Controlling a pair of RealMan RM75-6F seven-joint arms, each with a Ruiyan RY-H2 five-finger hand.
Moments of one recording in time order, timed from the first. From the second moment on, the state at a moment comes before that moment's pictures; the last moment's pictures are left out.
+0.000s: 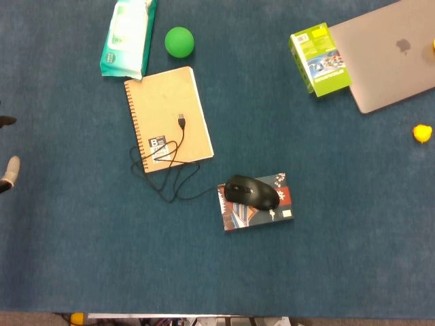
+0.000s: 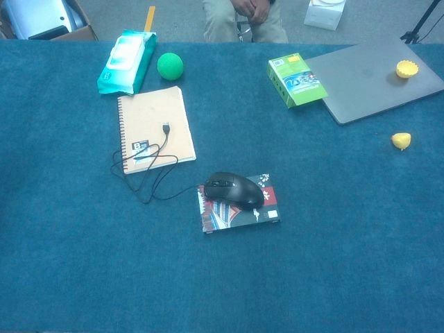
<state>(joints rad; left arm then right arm) -0.15 -1.08 -0.06 -1.77 1.46 1.45 0.09 0.03 -1.14 0.08 -1.60 -1.53 1.57 -0.04</state>
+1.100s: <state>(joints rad) -0.48 -1.07 -0.09 -1.55 1.68 1.14 -0.28 0.04 -1.12 0.07 -1.66 -1.54 1.55 -0.11</state>
